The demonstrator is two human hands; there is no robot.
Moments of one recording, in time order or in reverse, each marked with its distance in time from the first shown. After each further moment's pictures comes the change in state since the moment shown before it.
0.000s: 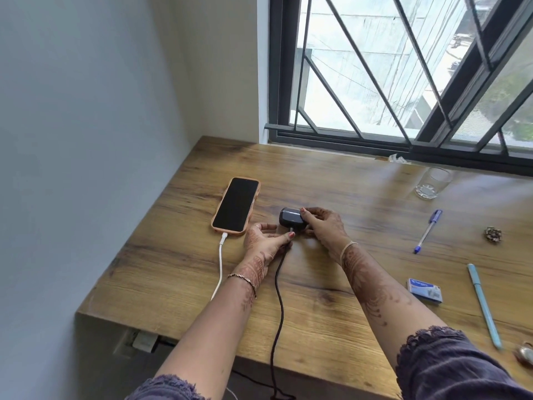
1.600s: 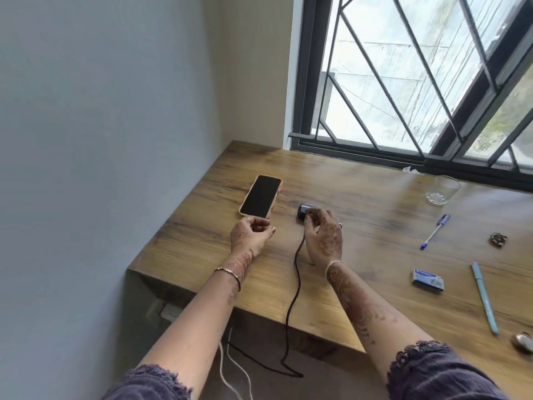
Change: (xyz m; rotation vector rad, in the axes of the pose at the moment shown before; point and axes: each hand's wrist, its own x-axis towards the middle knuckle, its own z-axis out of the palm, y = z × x) left_hand -0.045 0.007 -0.061 0.405 0.224 0.267; right_hand -0.067 0.013 0.035 -0.548 0.273 -0.473
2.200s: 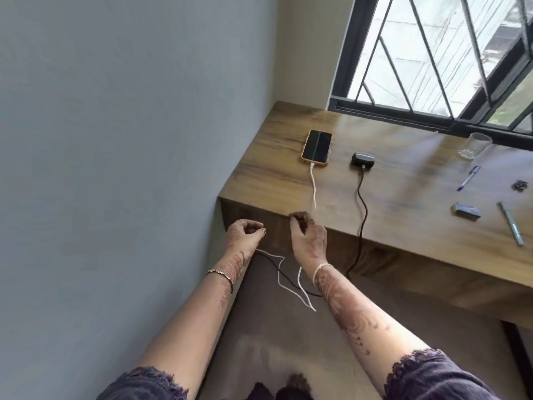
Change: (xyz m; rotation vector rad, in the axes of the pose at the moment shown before) left_hand -0.104 -0.124 -0.193 -0.020 -0.046 -0.097; right_hand -0.229 -0.124 0.083 0.196 -0.040 0.117
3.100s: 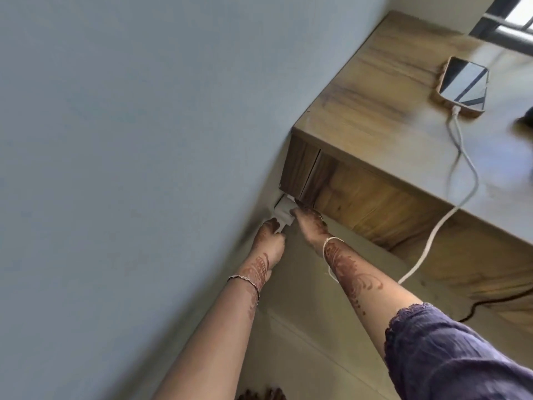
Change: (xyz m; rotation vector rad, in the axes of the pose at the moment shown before) left_hand 0.059 -0.155 -0.018 -0.164 -0.017 -0.296; right_hand 0.018 0.110 0.207 -0.402 -0.712 0.237
